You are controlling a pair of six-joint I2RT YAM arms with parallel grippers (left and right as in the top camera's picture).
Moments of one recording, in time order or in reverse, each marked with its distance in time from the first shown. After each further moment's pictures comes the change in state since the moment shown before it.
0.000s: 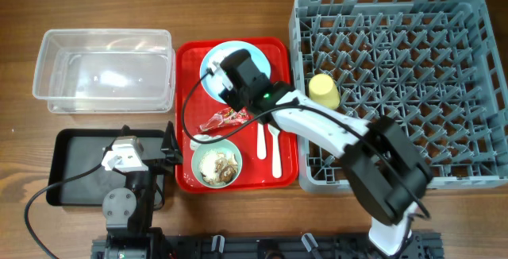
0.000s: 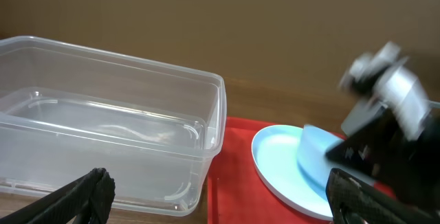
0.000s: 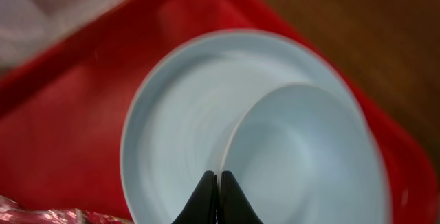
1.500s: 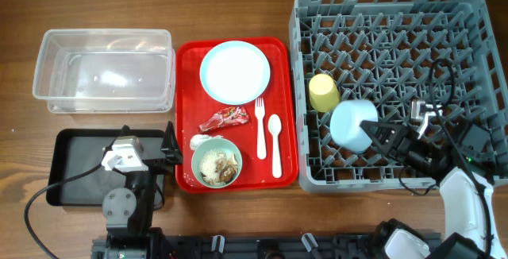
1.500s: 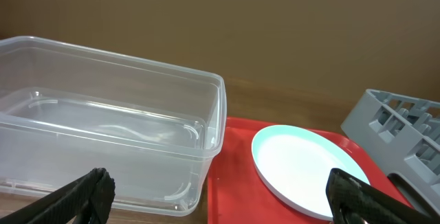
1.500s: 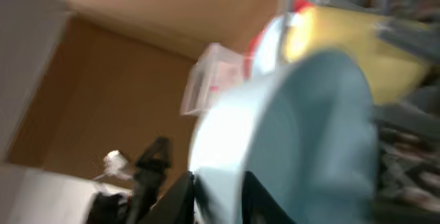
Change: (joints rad) left arm 0.000 0.000 0.000 0.000 0.000 0.000; right arm -1.310 -0.734 -0.800 -0.413 -1.496 0.113
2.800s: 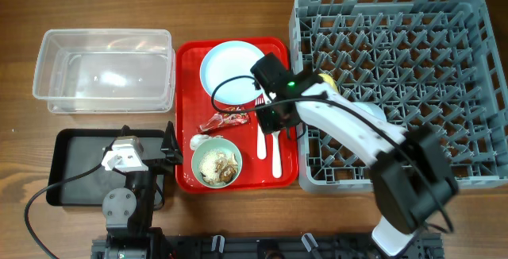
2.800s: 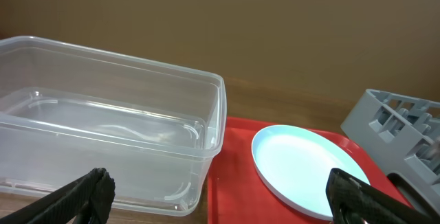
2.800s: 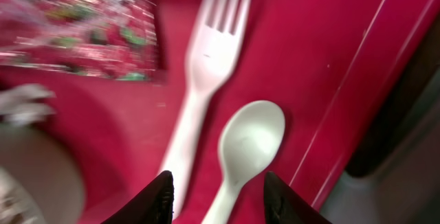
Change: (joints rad) left arm 0.000 0.000 0.000 0.000 0.000 0.000; right arm 1.212 0.663 0.774 -0.249 1.318 0.362
